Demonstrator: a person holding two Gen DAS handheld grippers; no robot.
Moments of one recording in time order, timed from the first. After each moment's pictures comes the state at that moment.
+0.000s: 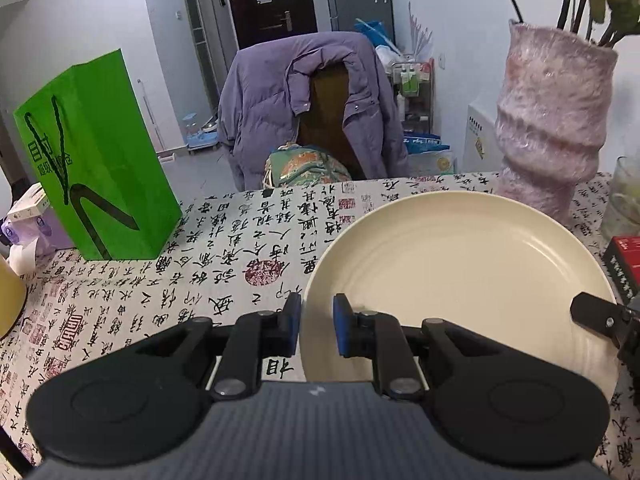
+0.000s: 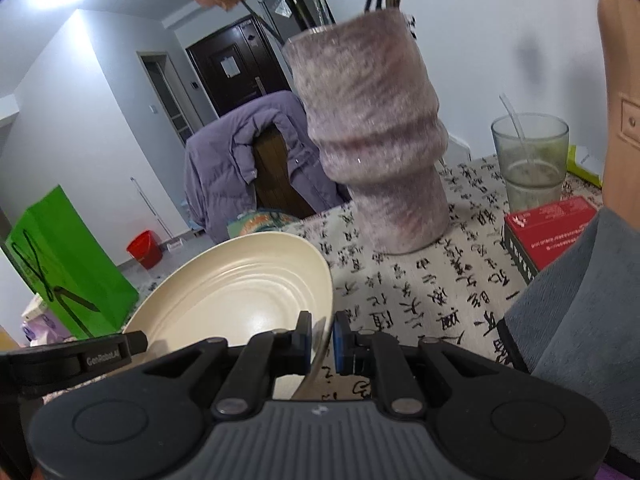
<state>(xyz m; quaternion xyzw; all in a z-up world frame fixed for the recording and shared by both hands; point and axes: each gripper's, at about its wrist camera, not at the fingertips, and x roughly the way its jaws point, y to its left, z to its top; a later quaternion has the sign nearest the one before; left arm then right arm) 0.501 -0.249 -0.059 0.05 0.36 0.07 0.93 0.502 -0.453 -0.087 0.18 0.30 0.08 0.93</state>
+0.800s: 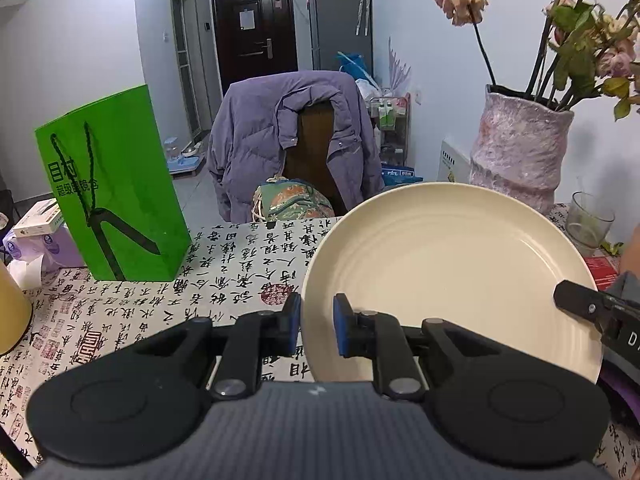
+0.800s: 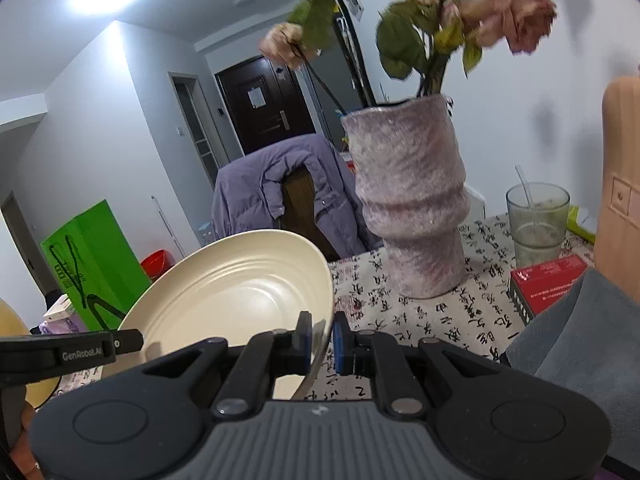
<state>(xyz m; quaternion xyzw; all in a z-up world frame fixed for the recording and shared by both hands) 0.448 -0.217 -0.010 0.03 0.31 0.03 0.95 0.452 -0.429 -0.041 0.14 0.24 0.09 0.96</state>
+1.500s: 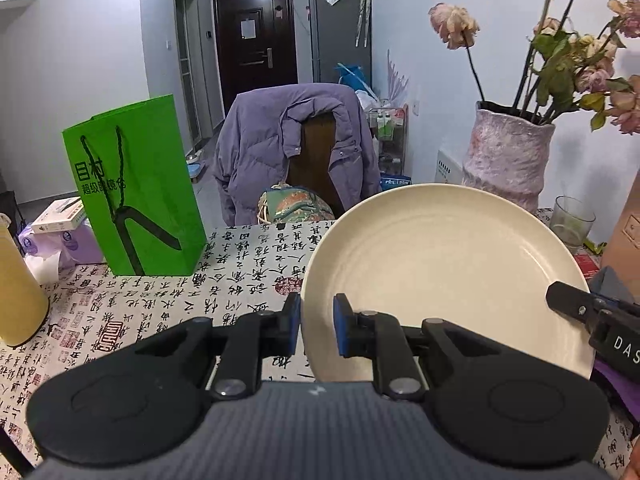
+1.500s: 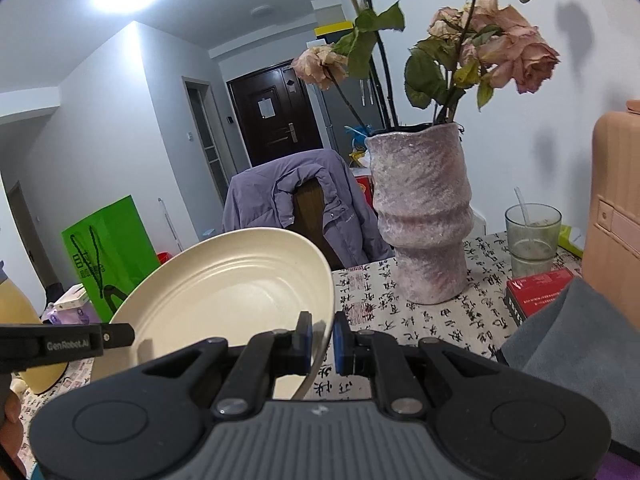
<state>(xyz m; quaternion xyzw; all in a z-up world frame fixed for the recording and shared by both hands) 0.401 -0.203 0.008 0.02 0.30 0.02 0.95 0.407 -0.415 -0.028 0.13 0.22 0.09 0.96</state>
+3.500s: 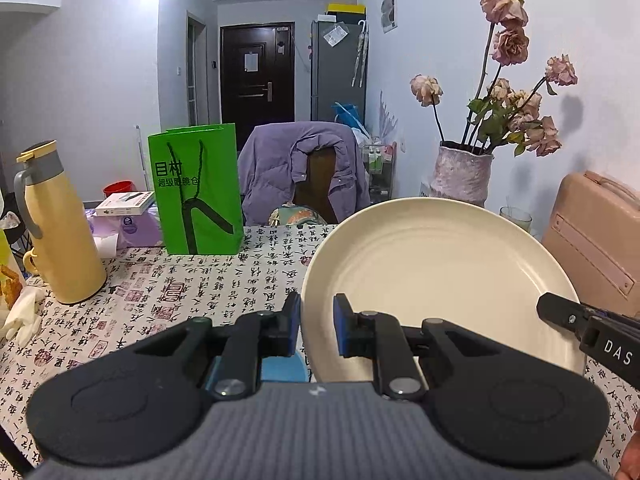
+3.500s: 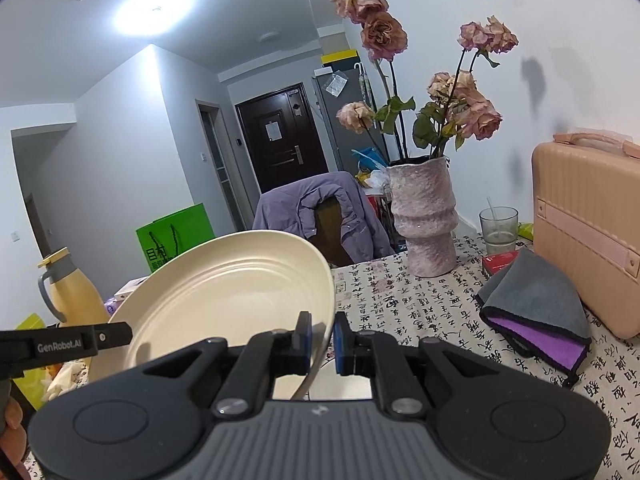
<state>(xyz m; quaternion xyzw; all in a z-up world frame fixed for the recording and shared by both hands) 0.185 -0.153 0.054 0.00 0.24 0.01 0.97 0.196 -0.374 0.019 0.13 0.19 0.09 0.97</state>
